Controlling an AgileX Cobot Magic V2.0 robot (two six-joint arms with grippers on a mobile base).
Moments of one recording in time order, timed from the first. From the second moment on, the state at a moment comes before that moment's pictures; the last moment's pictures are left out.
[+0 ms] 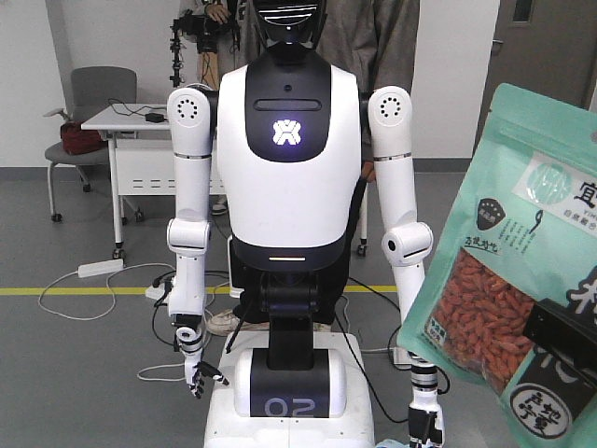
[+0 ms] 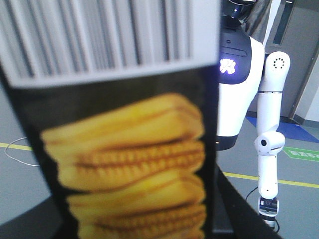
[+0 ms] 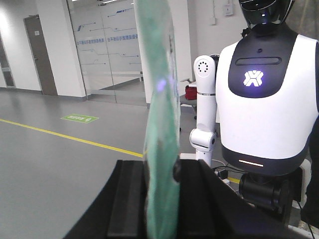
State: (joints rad) left arm -0.10 0.26 -0.55 0.22 0.43 -0.39; right arm 0.22 0.63 -0.69 -1.78 -0.41 1.93
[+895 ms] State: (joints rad) left arm -0.10 0.26 -0.55 0.22 0.43 -0.39; right arm 0.22 0.63 -0.69 -1.78 -0.41 1.93
